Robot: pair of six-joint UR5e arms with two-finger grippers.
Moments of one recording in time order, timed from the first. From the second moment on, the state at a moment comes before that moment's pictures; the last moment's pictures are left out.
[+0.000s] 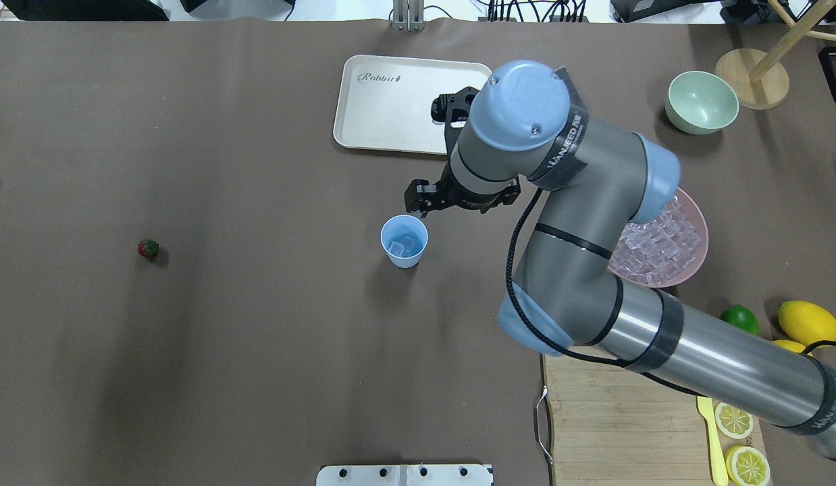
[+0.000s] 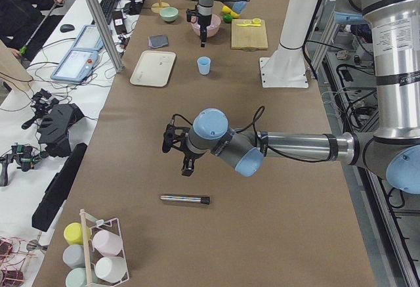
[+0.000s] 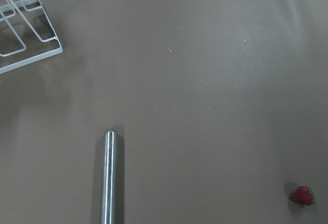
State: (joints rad) left arm -1.48 -1.39 -1.77 -2.19 -2.45 -0.47; right arm 0.64 -0.89 1.76 -1.60 1.93 1.04
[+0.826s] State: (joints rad) left arm -1.05 -1.58 -1.68 -2.20 -2.26 -0.73; right arm 1.05 -1.20 1.83 -1.61 2.24 0.52
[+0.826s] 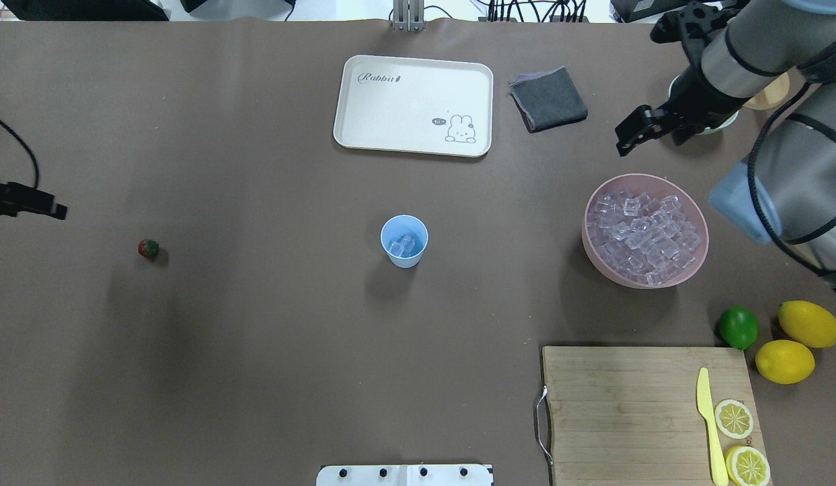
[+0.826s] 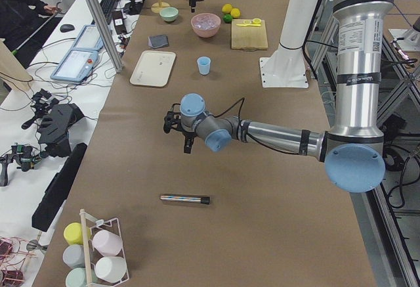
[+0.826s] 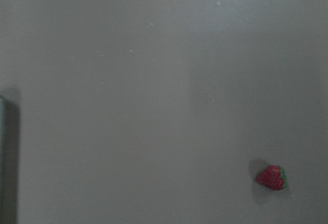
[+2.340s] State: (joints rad) left arm -0.82 -1.72 -1.57 -2.19 -2.06 -0.73; right arm 1.36 -1.33 1.67 -1.62 2.32 0.03
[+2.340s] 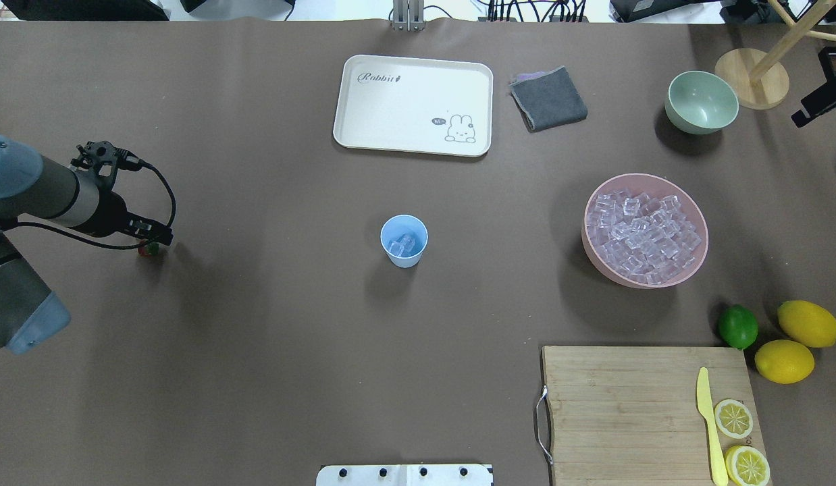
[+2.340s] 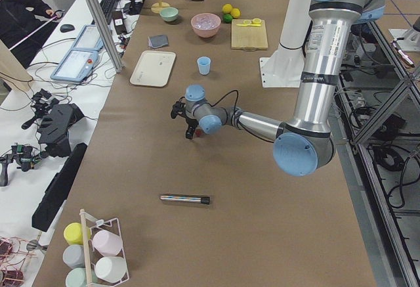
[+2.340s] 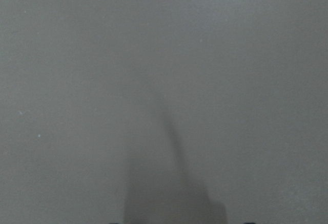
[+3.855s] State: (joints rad) left arm -0.80 -1.59 -1.72 -2.19 -2.03 -0.74; right arm 1.36 -1.32 1.66 -1.62 2.32 0.02
